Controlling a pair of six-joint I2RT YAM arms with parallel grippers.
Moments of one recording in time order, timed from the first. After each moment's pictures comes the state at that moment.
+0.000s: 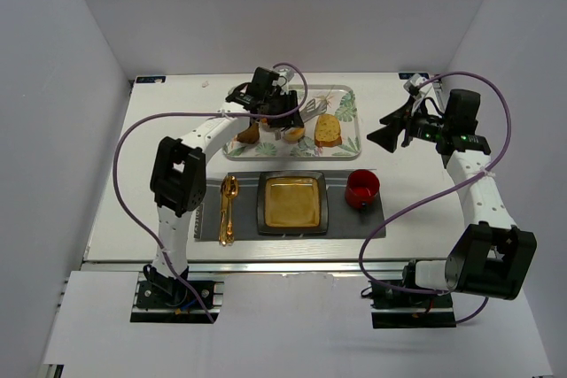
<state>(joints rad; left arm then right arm) -0.50 2.09 1.80 -0.44 0.30 -0.43 -0.10 1.31 1.09 -0.29 -1.06 -0.32</state>
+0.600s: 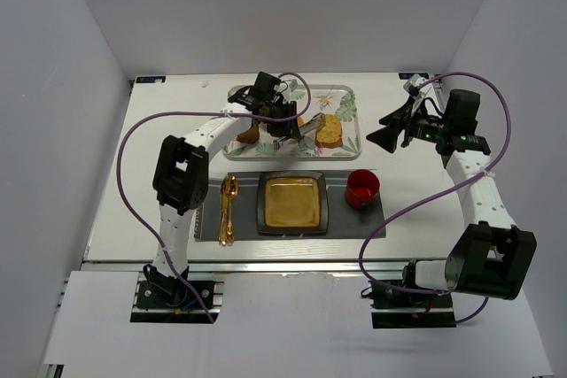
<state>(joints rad) -0.51 2.14 1.83 -0.56 0.38 -0.35 -0.10 1.31 1.08 -0.29 -1.08 -0.32</state>
